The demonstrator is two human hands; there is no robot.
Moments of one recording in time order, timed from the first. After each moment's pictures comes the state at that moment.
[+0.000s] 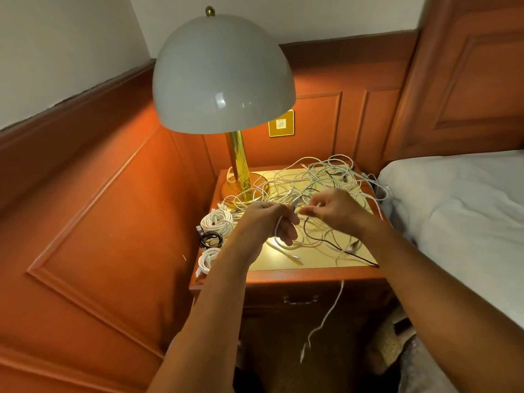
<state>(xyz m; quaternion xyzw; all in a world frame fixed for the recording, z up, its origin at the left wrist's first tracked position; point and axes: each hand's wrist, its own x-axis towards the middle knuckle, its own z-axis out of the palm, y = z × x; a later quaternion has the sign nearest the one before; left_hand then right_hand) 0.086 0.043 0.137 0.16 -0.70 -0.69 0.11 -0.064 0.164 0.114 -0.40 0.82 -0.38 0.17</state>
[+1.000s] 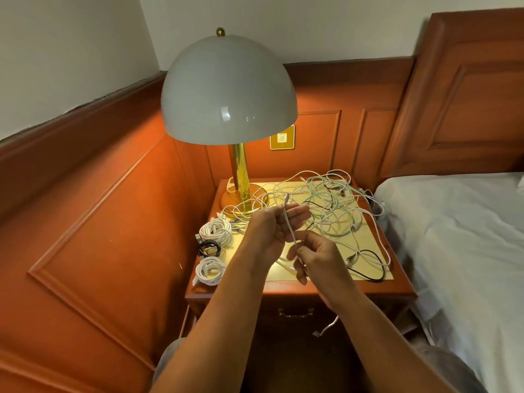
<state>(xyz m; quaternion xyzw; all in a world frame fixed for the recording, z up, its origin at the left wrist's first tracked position) 0.056 0.054 0.133 0.22 -0.43 -0.86 0.14 0.034 0.173 0.098 -0.23 0.68 -0.65 0.24</state>
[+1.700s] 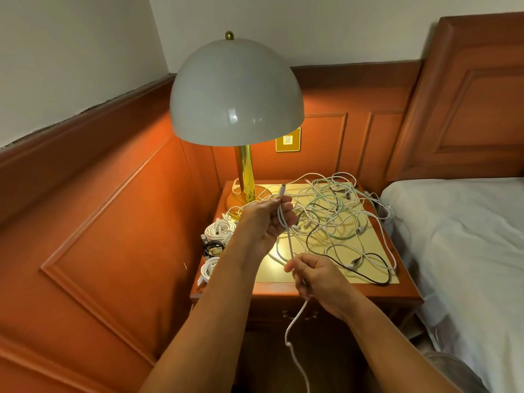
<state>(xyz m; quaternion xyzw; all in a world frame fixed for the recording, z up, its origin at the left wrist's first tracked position) 0.068 0.038 0.150 0.20 -0.42 -0.87 0.18 0.019 0.174 0.056 -0.26 0.64 -0.61 0.39</state>
